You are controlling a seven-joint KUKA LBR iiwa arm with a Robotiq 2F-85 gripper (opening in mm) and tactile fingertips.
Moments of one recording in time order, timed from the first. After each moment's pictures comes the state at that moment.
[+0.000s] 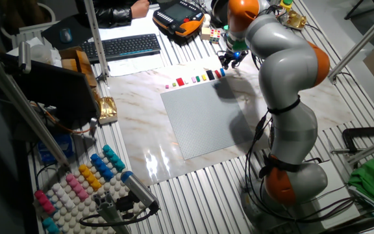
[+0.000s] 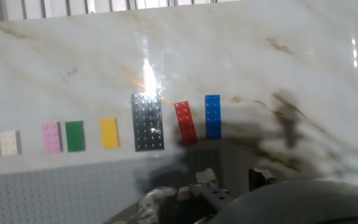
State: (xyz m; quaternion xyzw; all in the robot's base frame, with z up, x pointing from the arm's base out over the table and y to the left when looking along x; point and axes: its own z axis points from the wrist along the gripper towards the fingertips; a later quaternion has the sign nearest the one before) arm 0.673 -0.080 0.123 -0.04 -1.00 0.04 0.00
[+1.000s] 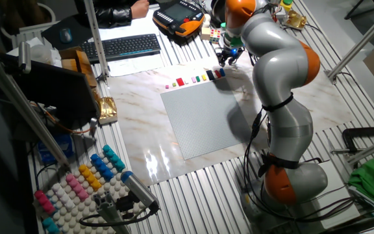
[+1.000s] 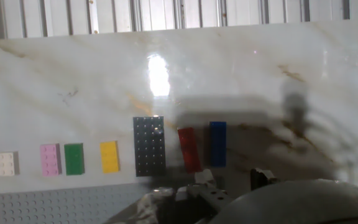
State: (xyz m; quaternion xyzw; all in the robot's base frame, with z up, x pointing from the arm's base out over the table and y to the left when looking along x) arm 0.698 -0.083 0.115 -0.03 -1.00 0.02 0.03
